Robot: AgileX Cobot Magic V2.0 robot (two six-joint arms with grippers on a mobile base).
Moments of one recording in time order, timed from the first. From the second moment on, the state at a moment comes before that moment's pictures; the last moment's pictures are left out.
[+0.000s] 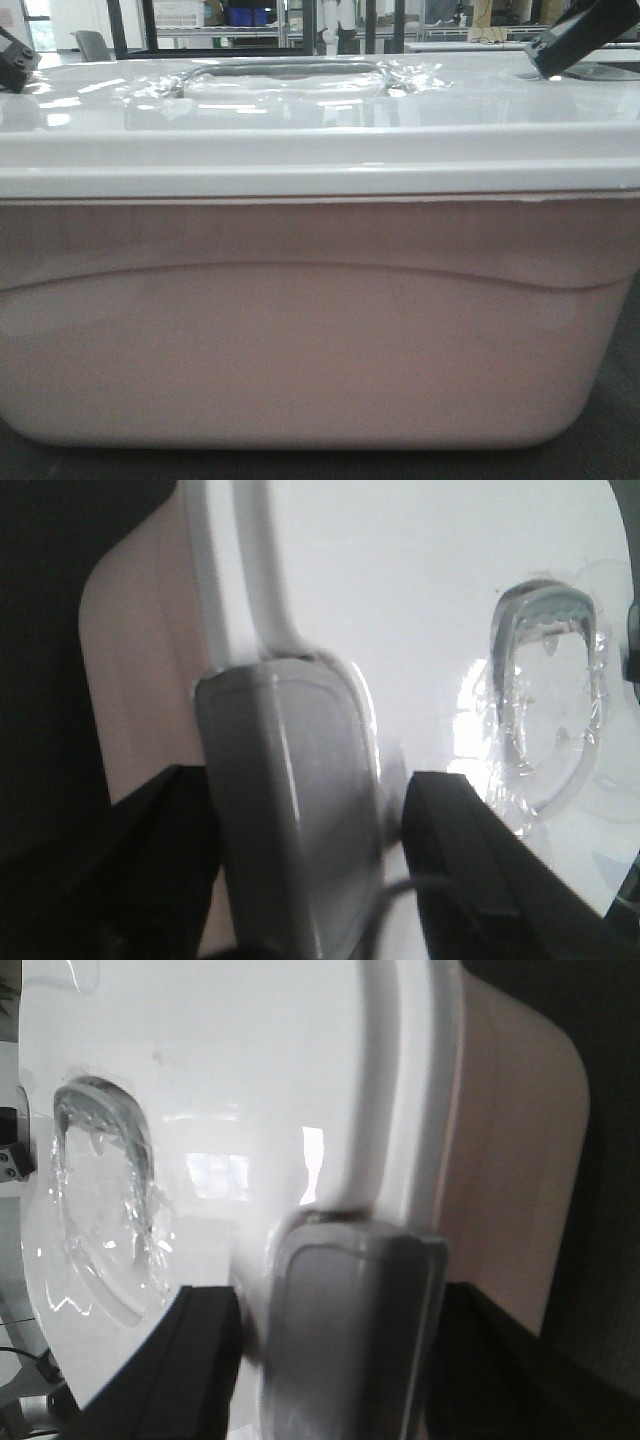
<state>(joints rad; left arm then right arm) 0.08 1.28 -0.85 -1.02 1.15 0.67 -0.09 1.33 -0.89 1.02 1.19 -0.48</state>
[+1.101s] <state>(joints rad) 0.08 0.84 -0.84 -1.03 1.09 0.69 -0.10 0.98 -0.89 1.07 1.16 -0.72</state>
